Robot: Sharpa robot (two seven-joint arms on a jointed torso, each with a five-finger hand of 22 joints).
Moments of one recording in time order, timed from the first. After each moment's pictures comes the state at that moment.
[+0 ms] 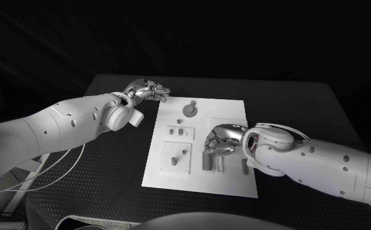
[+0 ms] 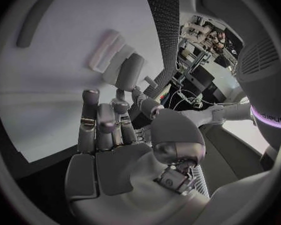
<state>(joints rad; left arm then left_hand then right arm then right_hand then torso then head) 1.16 -0.75 -0.12 1.12 -0.30 -0.13 0.28 0.99 -0.02 0.42 -0.25 0.08 0.83 0.20 0.27 0.45 1.05 0.18 0.07 0.10 0.78 0.17 0.50 0.38 0.02 0.78 0.07 0.07 0.81 1.09 -0.69 -0.17 1.51 -1.42 -0.10 -0.12 0.85 0.10 0.65 -0.27 0.05 0.96 0.11 0.21 0.59 1.06 0.01 1.20 1.04 1.21 -0.09 1.49 0.88 0.24 1.15 -0.02 0.85 1.31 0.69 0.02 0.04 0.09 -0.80</state>
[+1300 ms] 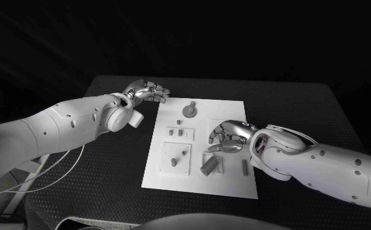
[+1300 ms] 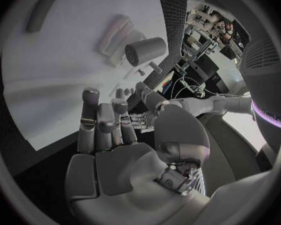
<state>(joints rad) 1.16 -0.75 -0.12 1.12 -0.30 -0.13 0.28 0.99 -0.02 0.42 -0.25 0.08 0.83 0.20 0.27 0.45 1.05 0.18 0.07 0.10 0.78 0.17 0.50 0.38 0.02 0.78 0.07 0.07 0.81 1.09 -0.74 -0.17 1.54 -1.37 -0.27 -0.11 0.85 -0.11 0.64 -0.25 0.05 0.95 0.13 0.20 0.57 1.06 0.01 1.20 1.03 1.21 -0.09 1.49 0.87 0.24 1.15 -0.02 0.85 1.31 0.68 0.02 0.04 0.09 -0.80</state>
